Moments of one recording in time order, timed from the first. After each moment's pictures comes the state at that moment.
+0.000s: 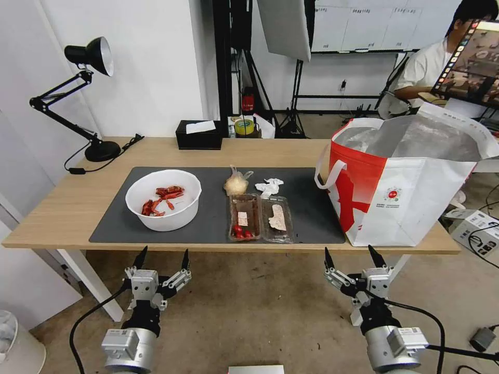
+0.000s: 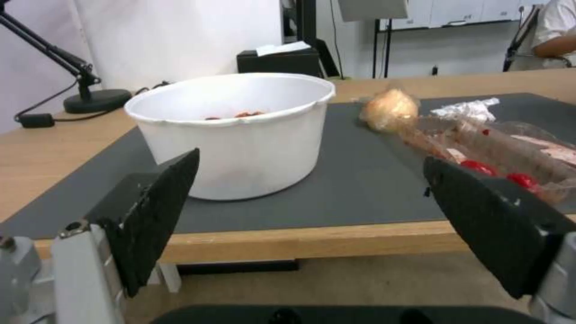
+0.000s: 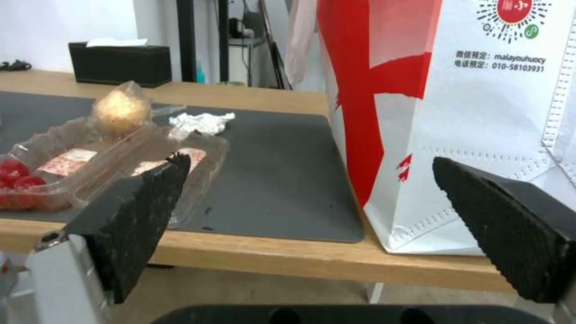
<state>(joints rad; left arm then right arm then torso) 1.80 -1.50 -0.55 -2.30 0.00 0.00 0.00 -1.80 1.50 0.55 2.30 0.00 0.00 0.00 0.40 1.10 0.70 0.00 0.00</state>
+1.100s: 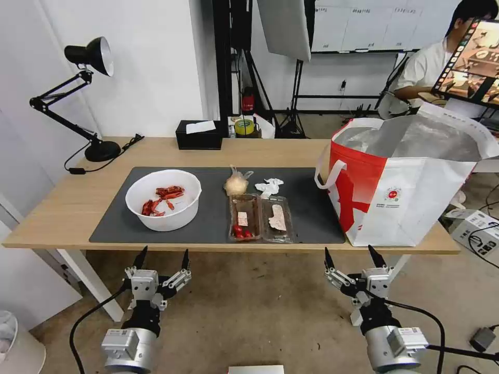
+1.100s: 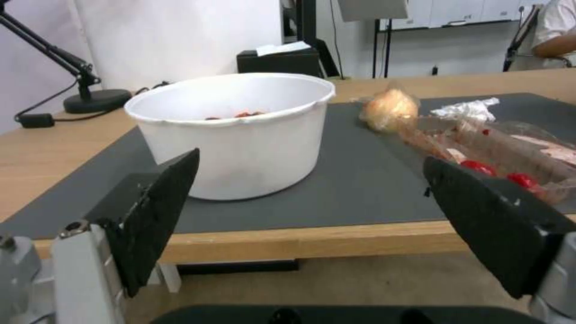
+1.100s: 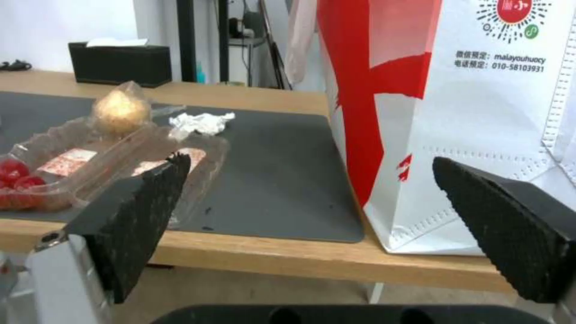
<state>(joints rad) 1.80 -1.50 -0.55 -2.30 0.00 0.00 0.00 -1.80 1.50 0.55 2.30 0.00 0.00 0.00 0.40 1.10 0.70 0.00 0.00</state>
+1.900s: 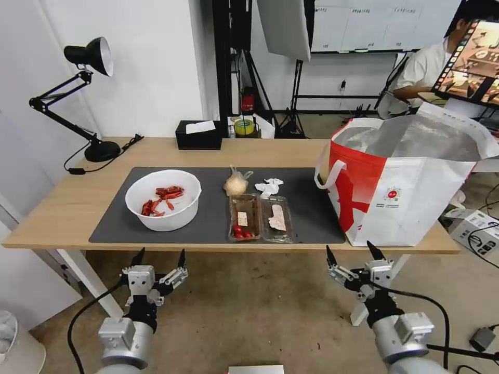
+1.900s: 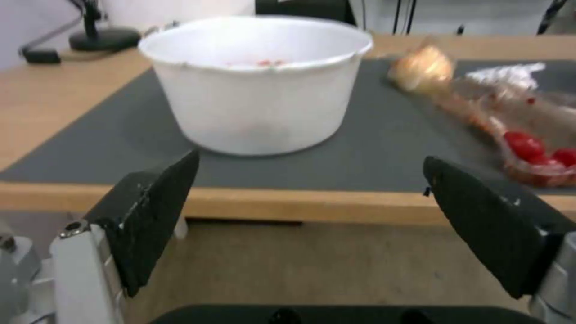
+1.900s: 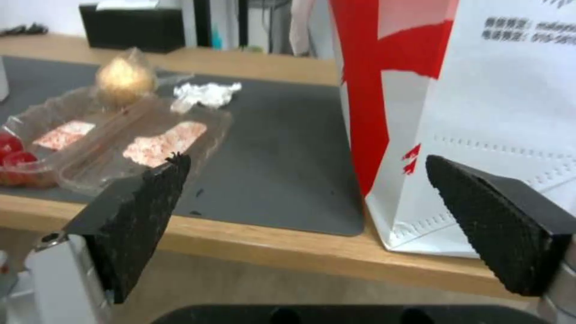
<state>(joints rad) 1.74 -1.46 -0.57 -2.34 -0.11 0.26 -0.06 -1.70 1.28 0.62 2.31 0.23 -0.24 0.00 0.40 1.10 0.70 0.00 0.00</state>
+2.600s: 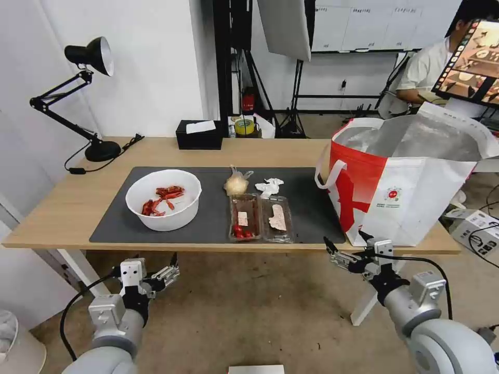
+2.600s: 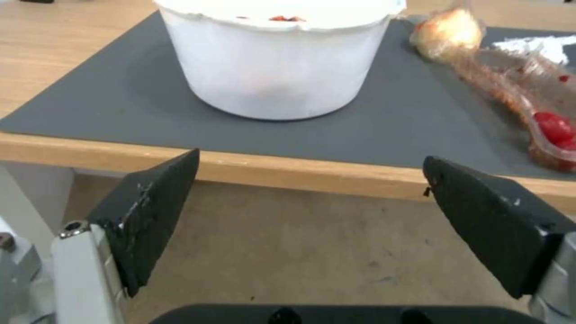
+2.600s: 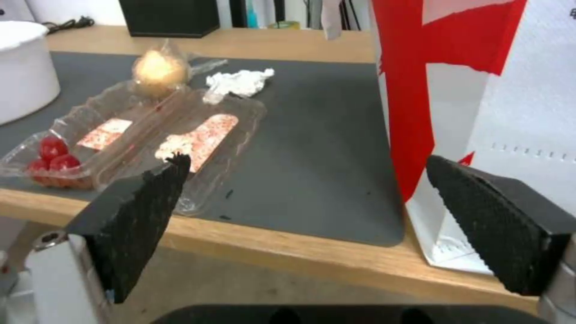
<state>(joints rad) 1.69 -1.42 -0.60 -2.37 -0.25 0.45 -0.13 -1.60 1.15 0.64 2.30 0.46 -0.39 -0.02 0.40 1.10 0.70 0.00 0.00</state>
